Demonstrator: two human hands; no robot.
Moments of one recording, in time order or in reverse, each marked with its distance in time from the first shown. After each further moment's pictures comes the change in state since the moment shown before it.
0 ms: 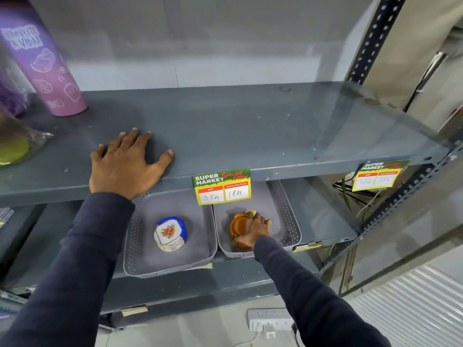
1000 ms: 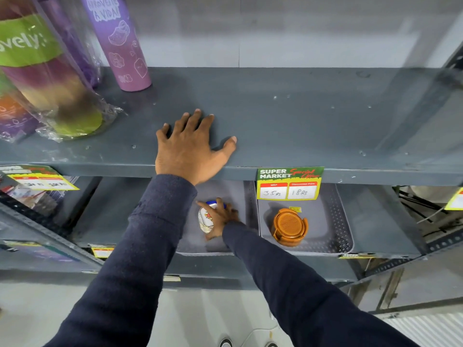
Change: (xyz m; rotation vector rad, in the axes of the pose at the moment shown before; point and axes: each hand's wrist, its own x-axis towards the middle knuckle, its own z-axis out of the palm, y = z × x) left_hand 0.001 0.006 0.001 0.020 -0.032 -0.013; right_hand 0.026 -0.178 0.057 -0.018 -0.186 -0.512
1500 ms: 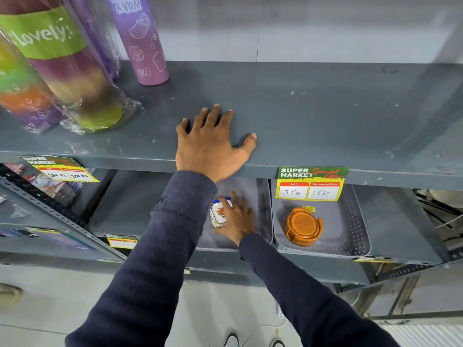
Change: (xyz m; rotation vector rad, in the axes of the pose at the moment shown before) left_hand -0.001 -0.001 -0.001 0.014 0.005 -0.001; right_hand -0.007 -0.007 0.022 0.016 0.221 0.040
